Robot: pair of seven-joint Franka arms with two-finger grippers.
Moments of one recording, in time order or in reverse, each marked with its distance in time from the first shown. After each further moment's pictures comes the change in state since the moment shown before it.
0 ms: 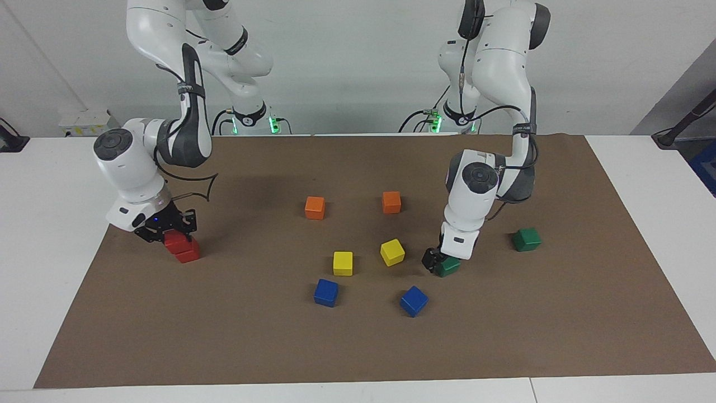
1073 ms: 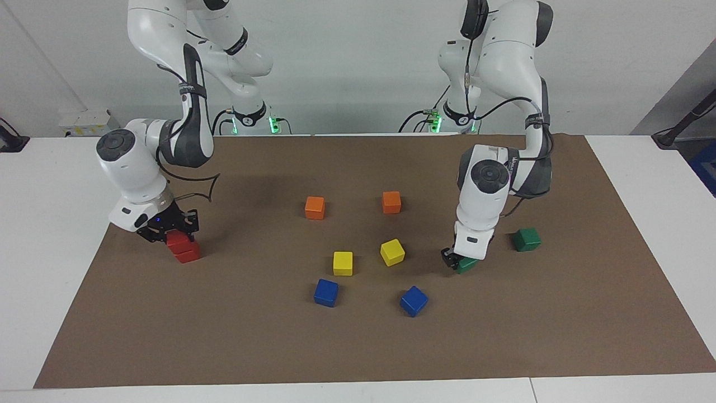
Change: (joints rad) left arm 0.051 -0.056 0.013 0.120 0.089 -0.271 0.072; right arm 0.002 0.000 0.003 -0.008 0.000 0.000 0.009
